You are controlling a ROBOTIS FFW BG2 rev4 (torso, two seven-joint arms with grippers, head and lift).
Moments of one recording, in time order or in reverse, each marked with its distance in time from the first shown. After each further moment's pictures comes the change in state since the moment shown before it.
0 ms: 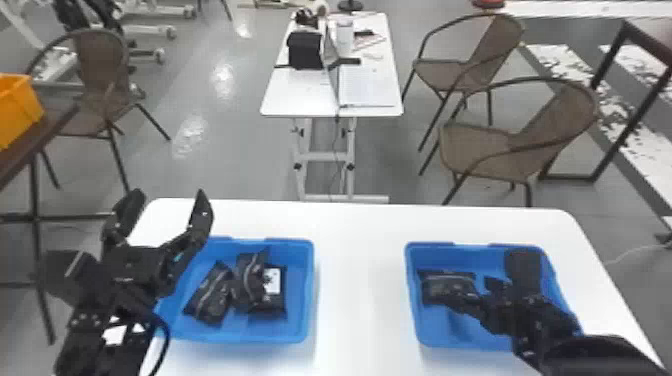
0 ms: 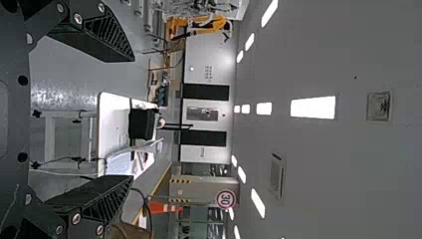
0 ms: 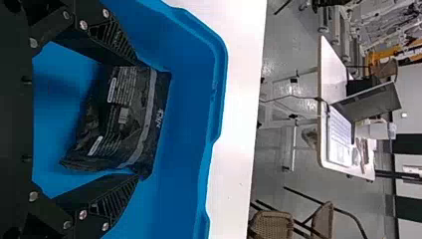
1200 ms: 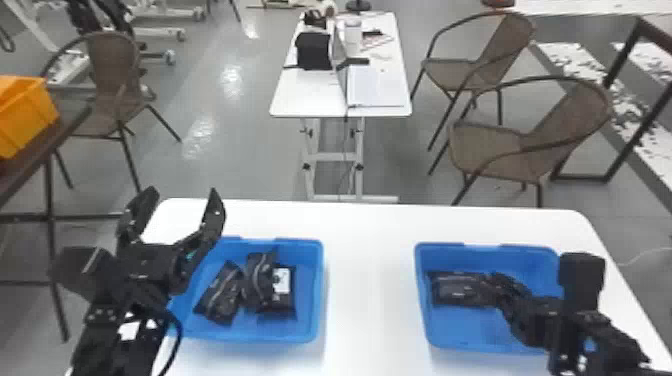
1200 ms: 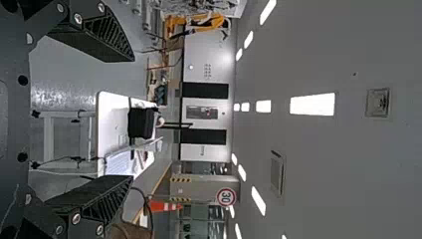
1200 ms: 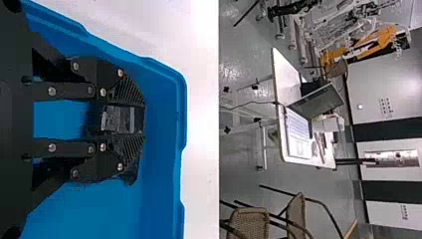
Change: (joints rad) left arm -0.005 0.000 -0.004 -0.005 -0.015 0.006 -0.001; right arm 0.277 -0.003 -0.067 -0.523 -0.155 0.167 -0.016
